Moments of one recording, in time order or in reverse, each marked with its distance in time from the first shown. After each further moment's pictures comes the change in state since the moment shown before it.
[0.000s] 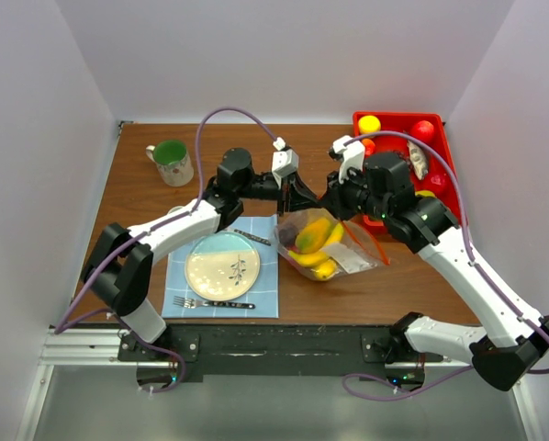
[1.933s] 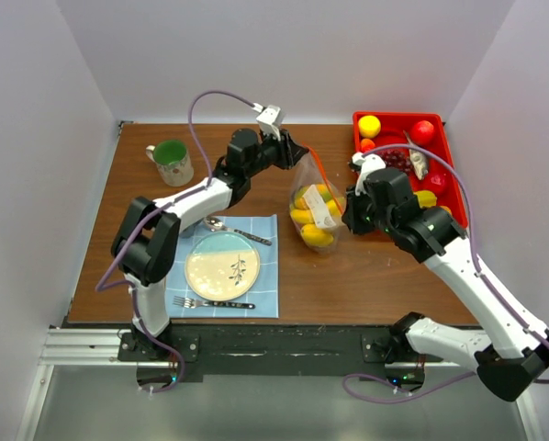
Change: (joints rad) left arm 0.096 0.261 0.227 -0.041 -0.695 -0.209; right arm -0.007 -0.076 -0.074 -0.179 0.225 0.185
